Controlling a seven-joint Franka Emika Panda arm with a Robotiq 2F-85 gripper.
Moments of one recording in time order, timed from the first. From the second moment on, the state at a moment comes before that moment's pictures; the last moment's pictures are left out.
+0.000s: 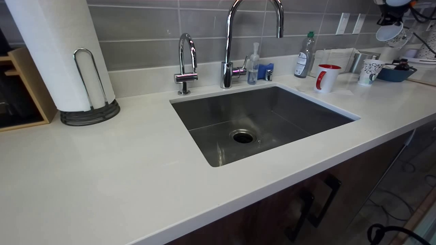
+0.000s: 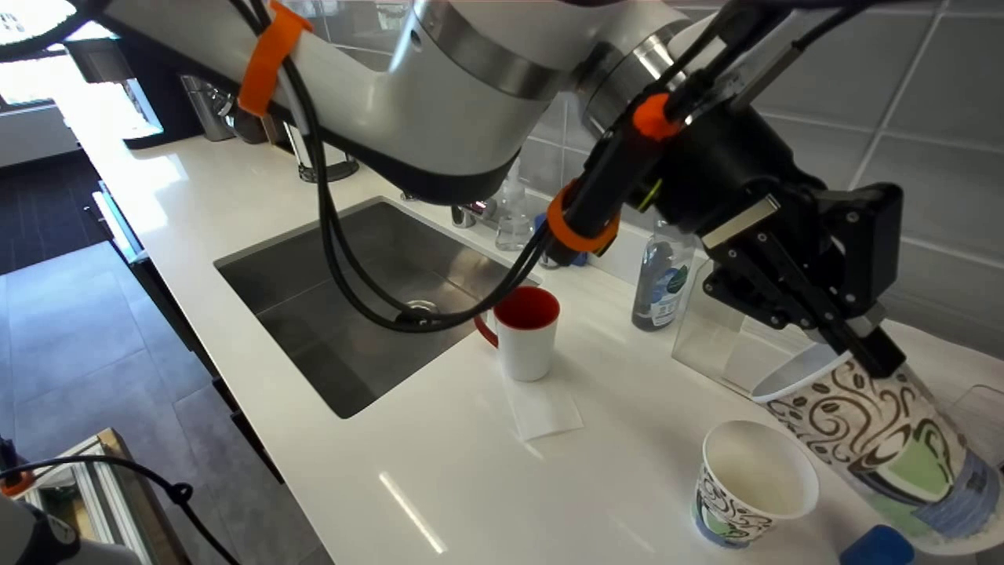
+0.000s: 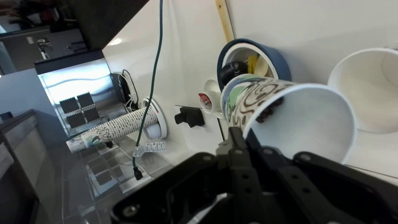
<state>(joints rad) -0.24 0.20 -0.39 -1.87 -1.13 2.23 0.48</state>
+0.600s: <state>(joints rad) -0.24 0.25 -0.35 -1.88 -1.28 2.15 0.65</state>
